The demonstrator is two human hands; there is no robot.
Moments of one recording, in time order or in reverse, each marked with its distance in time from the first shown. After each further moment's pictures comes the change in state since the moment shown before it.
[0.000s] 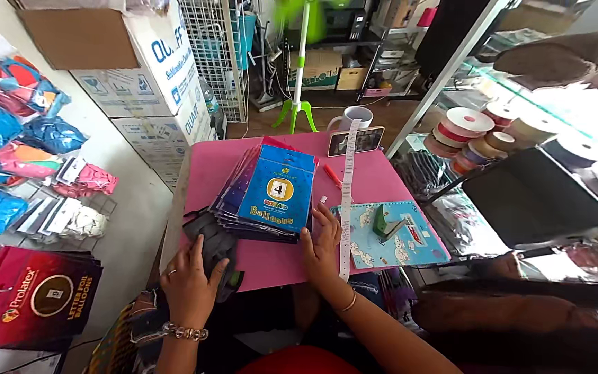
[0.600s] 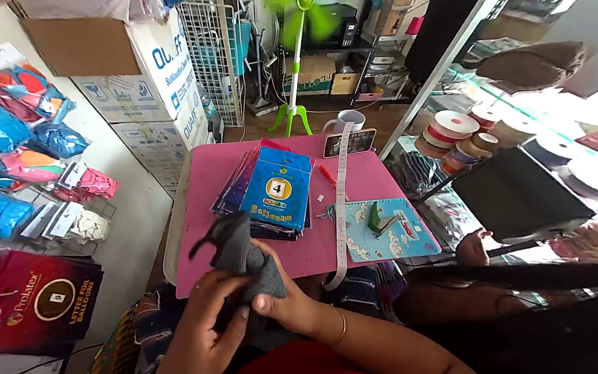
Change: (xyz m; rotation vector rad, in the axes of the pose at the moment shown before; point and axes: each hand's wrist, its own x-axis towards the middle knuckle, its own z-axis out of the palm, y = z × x) left_hand -0.023 0.045 -0.081 -0.733 -0.122 0.451; right_hand -0.025 -0.113 -0.011 1.259 -0.698 0.115
